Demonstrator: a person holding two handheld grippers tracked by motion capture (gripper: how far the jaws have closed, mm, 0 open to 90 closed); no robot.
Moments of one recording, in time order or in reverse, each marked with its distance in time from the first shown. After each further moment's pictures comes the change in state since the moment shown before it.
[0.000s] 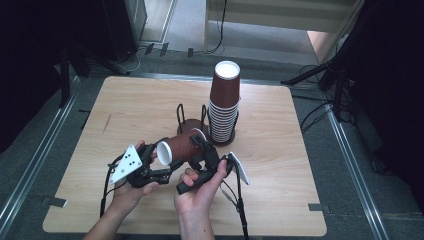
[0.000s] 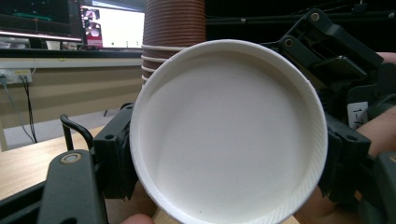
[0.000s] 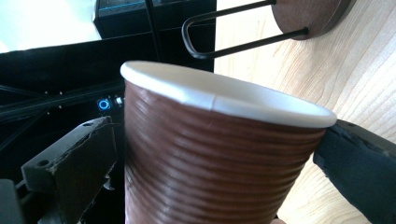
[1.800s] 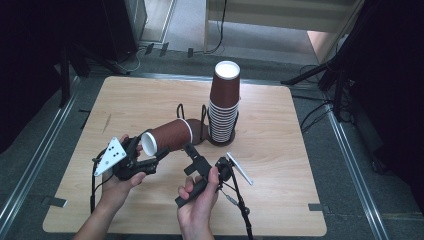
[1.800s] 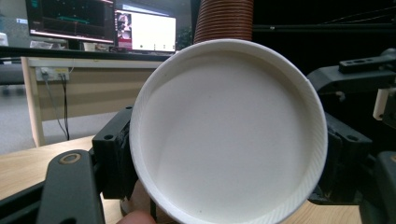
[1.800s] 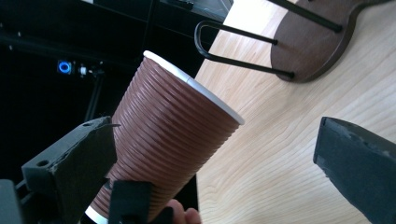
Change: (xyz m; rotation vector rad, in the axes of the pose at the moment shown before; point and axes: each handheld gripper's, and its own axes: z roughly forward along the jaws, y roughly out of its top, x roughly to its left) left arm 0.027 0.010 -0.018 -0.023 0.107 -0.032; right arm 0.009 -0.022 -0.016 -0.062 -0.072 -0.428
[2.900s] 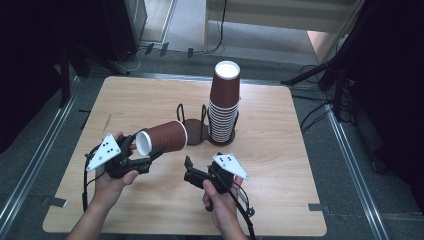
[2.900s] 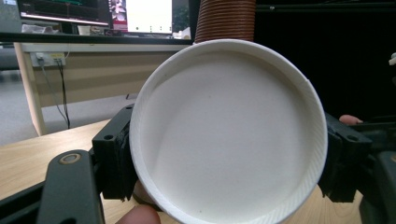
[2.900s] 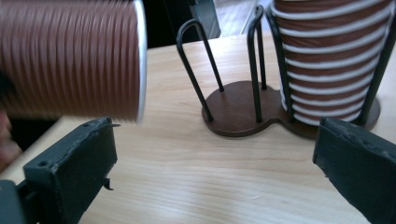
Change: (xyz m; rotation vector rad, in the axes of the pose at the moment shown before) left arm 0.010 0.014 -0.010 0.088 -0.002 0.013; right arm -0.015 0.009 -0.008 -0.024 -0.147 -0.886
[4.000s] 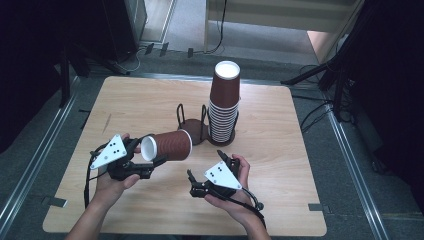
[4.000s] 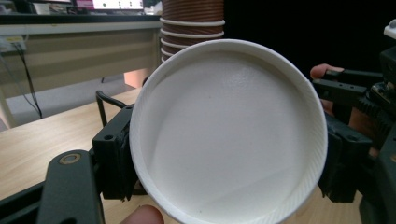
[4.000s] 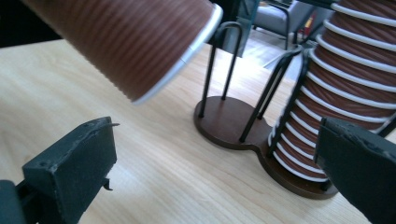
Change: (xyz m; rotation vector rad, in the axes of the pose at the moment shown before) left arm -0.002 0.004 0.001 0.097 -0.109 0.038; right arm -0.017 -0.014 -0.005 -0.034 0.078 -0.600
